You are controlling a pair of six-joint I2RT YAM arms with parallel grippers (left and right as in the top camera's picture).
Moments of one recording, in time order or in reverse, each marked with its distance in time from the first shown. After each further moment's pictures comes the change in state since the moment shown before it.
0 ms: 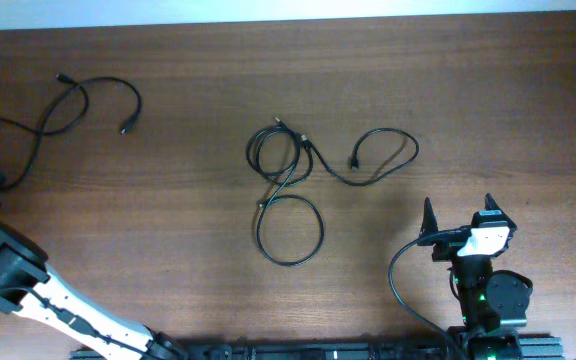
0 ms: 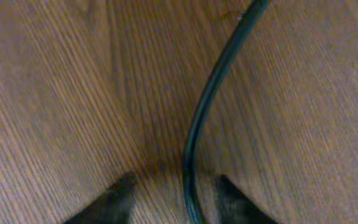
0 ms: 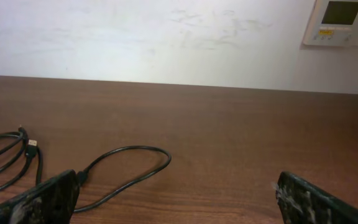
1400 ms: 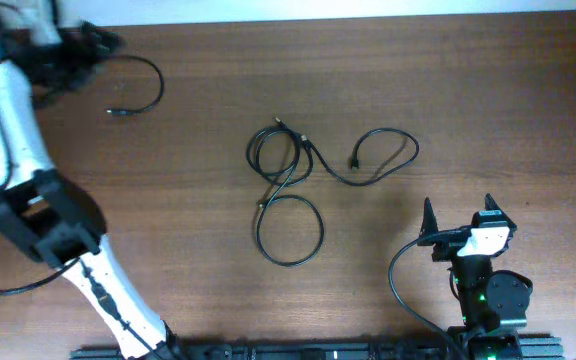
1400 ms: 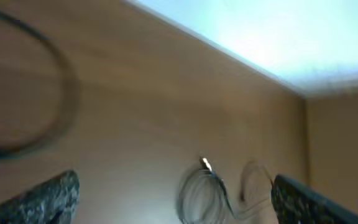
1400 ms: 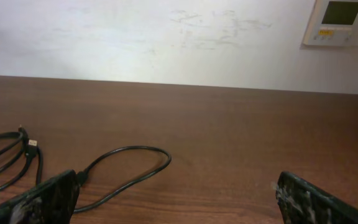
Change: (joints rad) left arm -0.453 0.002 0.654 -0.753 0.875 0.208; right arm 0.000 0.000 0.000 0.000 0.000 0.000
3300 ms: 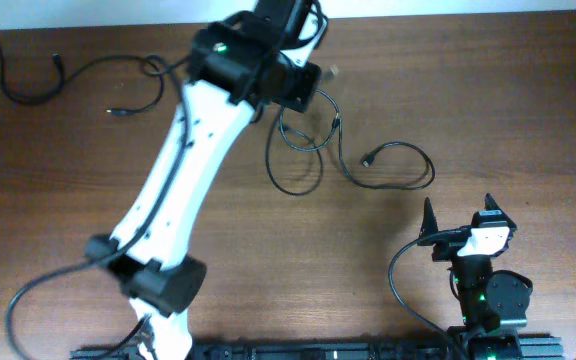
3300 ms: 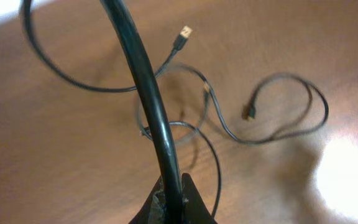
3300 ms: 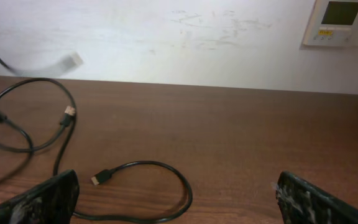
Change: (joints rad) left arm -0.924 -0.325 0.000 -0.204 -0.862 -0.025; right arm 0.000 -0.001 0.000 0.000 0.000 0.000
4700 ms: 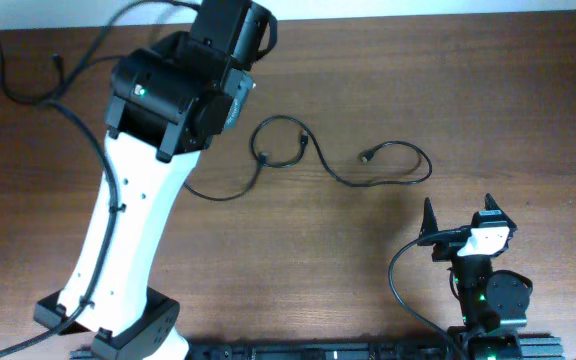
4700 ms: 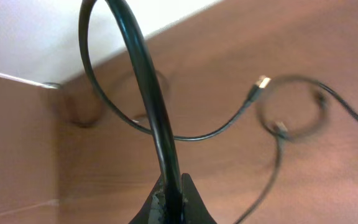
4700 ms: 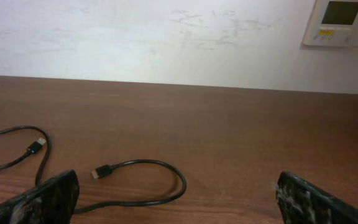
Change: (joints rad) left arm 0.011 -0.201 0.031 -0.206 -0.543 0.072; right arm 0.000 0.001 0.000 0.000 0.000 0.000
